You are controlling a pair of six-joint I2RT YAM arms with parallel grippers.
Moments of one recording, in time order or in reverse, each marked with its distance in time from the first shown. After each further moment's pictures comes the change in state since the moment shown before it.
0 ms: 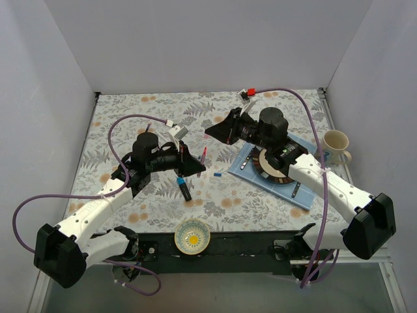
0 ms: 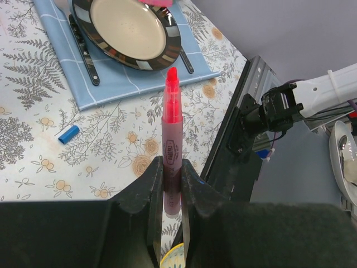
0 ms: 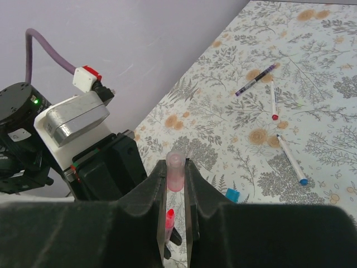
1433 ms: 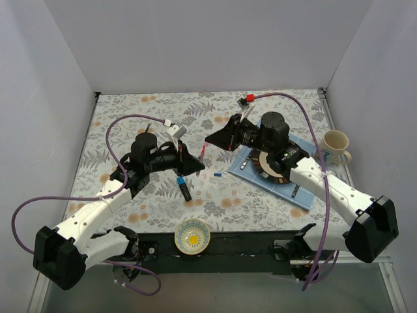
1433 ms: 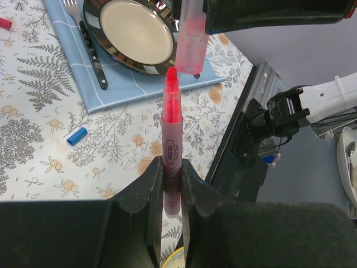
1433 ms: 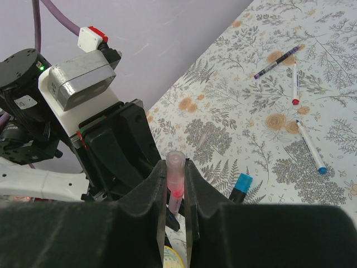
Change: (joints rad) left arm 0.000 -0.016 0.000 -0.002 -0.032 0.004; right arm 0.000 -0.030 -0.061 0.023 -0.105 0.011
